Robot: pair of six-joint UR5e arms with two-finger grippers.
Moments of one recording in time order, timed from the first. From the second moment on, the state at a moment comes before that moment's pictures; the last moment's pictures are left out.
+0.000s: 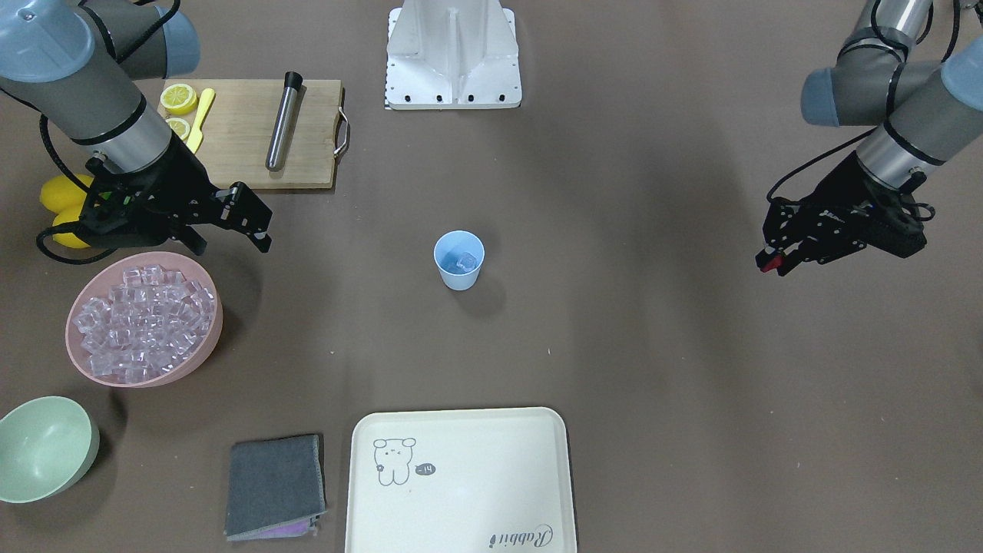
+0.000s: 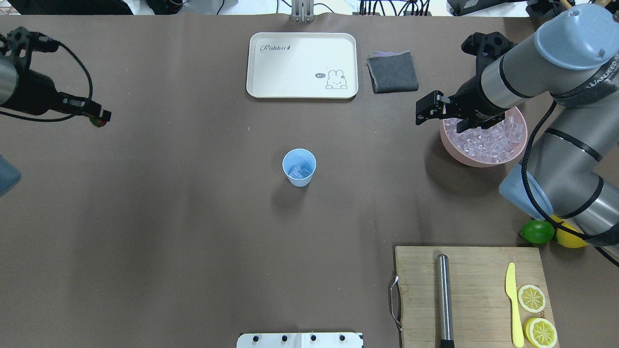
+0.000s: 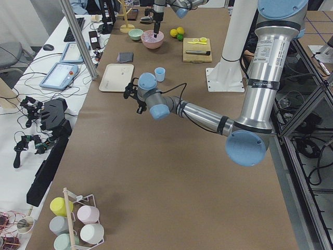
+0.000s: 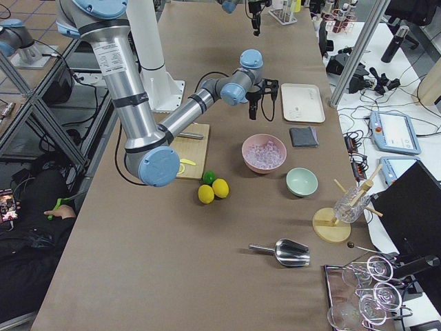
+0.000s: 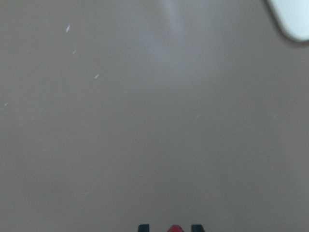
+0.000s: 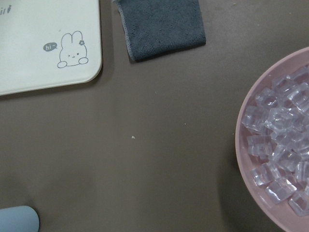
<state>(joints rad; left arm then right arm) -1.04 -1.78 -1.75 -2.21 -2.26 -0.84 0.88 -1.23 1.89 -1.38 2.12 1.13</state>
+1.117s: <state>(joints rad) -0.58 -2.28 -1.67 -1.95 -1.79 -1.35 0.90 -1.23 1.89 -1.38 2.12 1.12</state>
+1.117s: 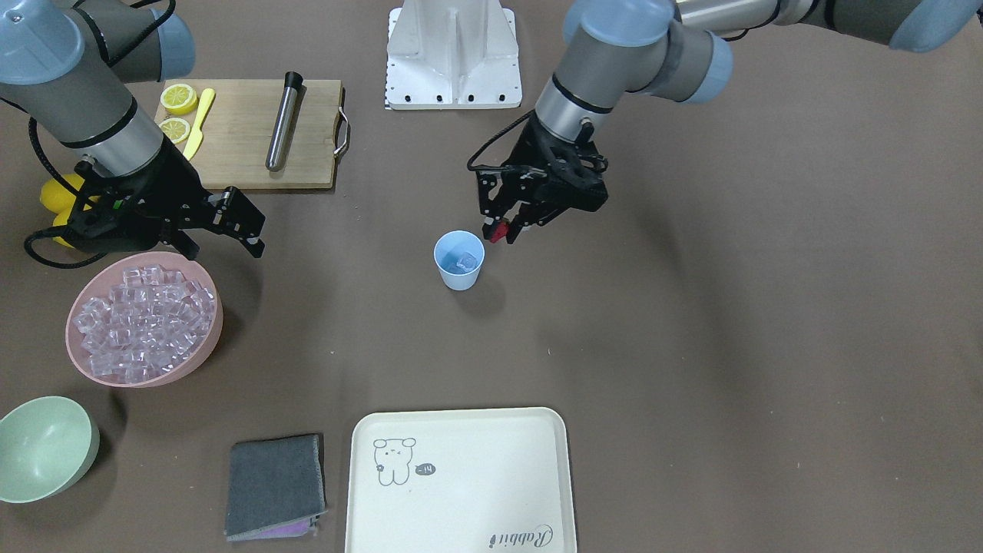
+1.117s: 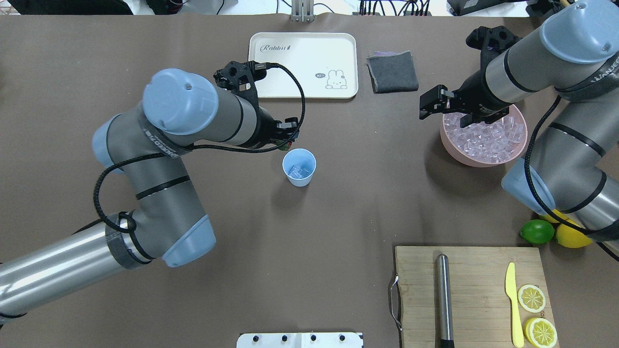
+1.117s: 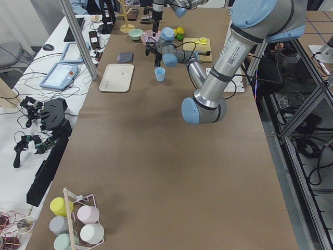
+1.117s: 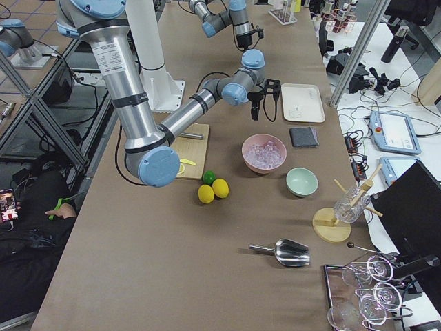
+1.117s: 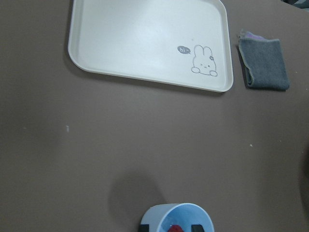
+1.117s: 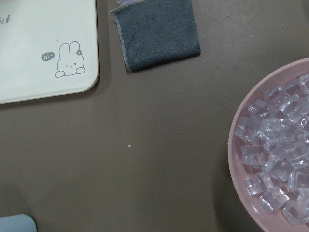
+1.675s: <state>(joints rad) -0.53 -2.32 -1.58 -1.97 -1.70 -1.36 0.90 -1.23 1.88 -1.38 2.12 1.12</state>
